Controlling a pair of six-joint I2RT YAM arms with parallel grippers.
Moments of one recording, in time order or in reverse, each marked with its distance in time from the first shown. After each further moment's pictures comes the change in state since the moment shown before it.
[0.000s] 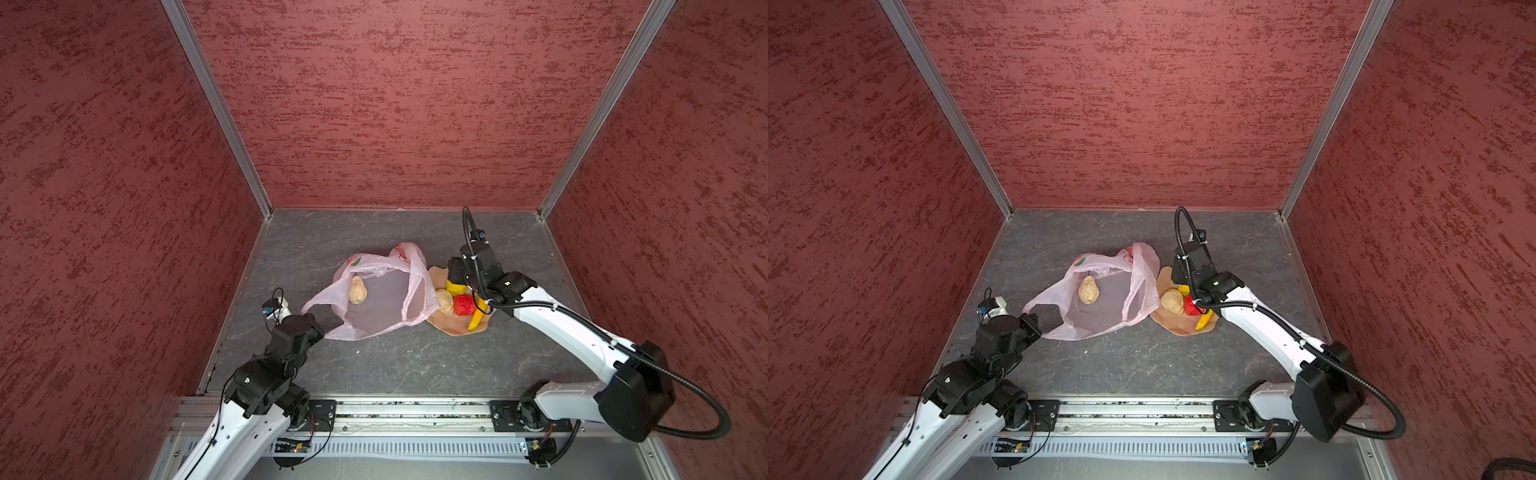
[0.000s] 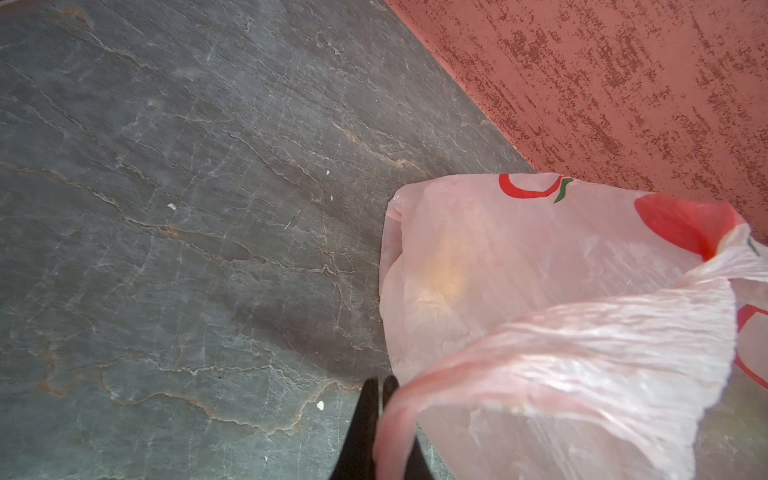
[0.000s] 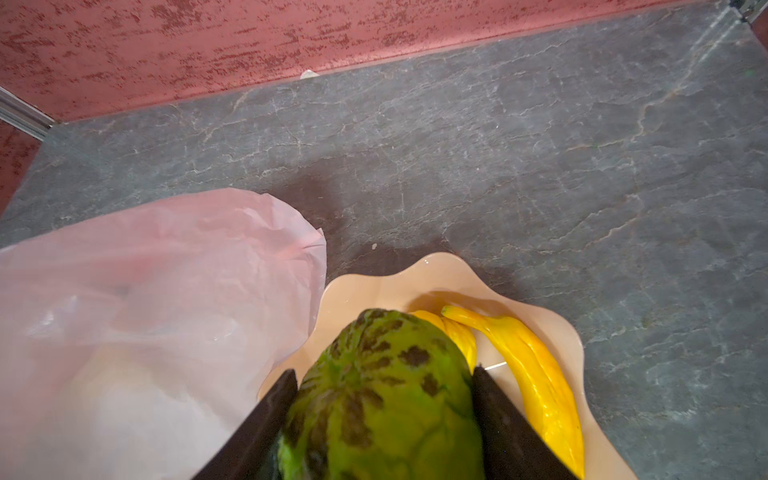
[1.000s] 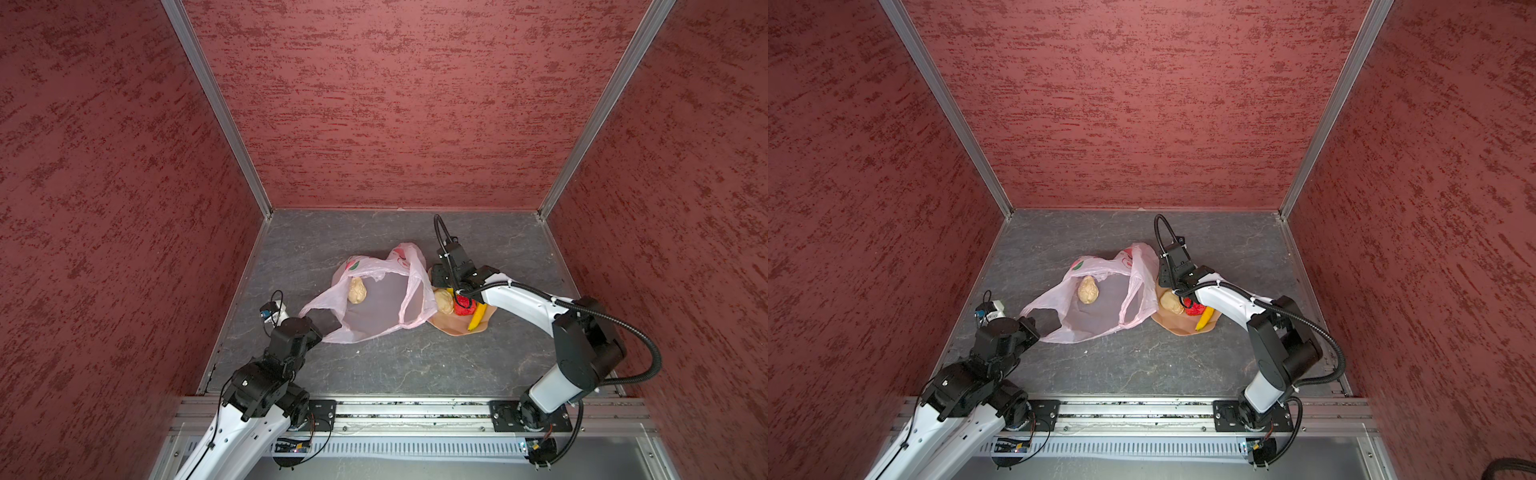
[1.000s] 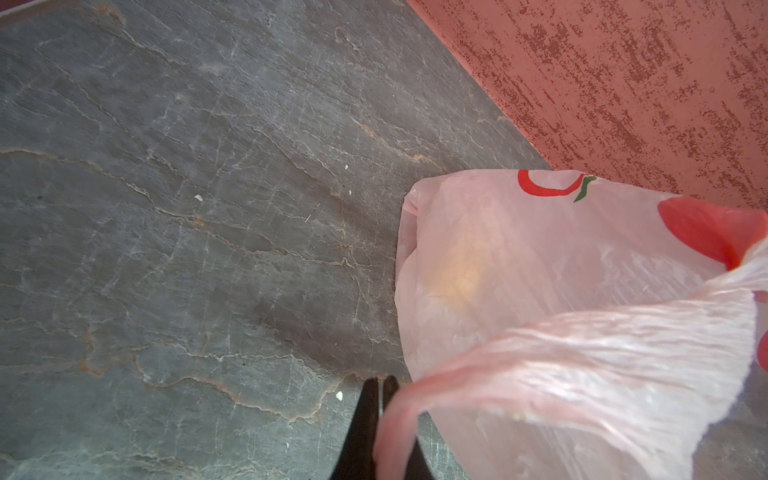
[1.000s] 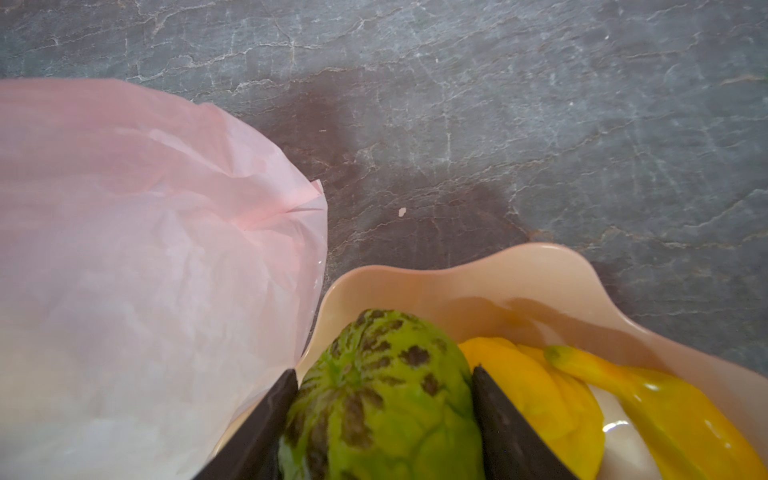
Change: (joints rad) left arm 0.001 -0.029 0.000 -0.058 -0.014 -0.011; right arm -0.001 0.283 0.041 0.112 -0.098 -0.035
